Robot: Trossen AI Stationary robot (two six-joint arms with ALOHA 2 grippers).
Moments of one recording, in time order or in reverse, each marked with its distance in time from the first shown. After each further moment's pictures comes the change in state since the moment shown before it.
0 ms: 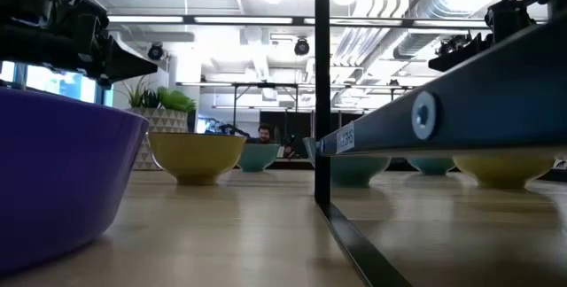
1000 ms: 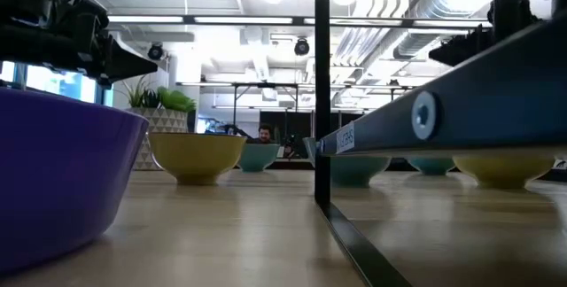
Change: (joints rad) left arm 0.000 0.000 -0.002 0.013 0.003 -0.002; right arm 0.000 0.000 0.000 0.083 0.000 0.128
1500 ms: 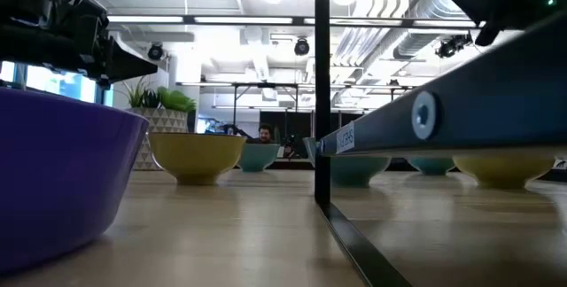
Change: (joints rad) left arm 0.000 0.001 0.000 -0.004 -0.024 0.002; right arm -0.003 0.031 0.009 0.440 -0.048 -0.125
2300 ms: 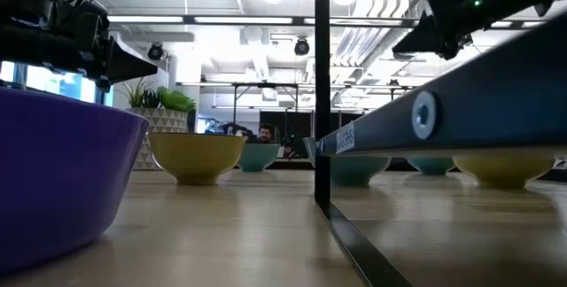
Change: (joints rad) left arm 0.000 0.000 0.003 -0.024 0.005 -0.054; right arm 0.004 0.666 0.476 -0.624 0.140 0.028
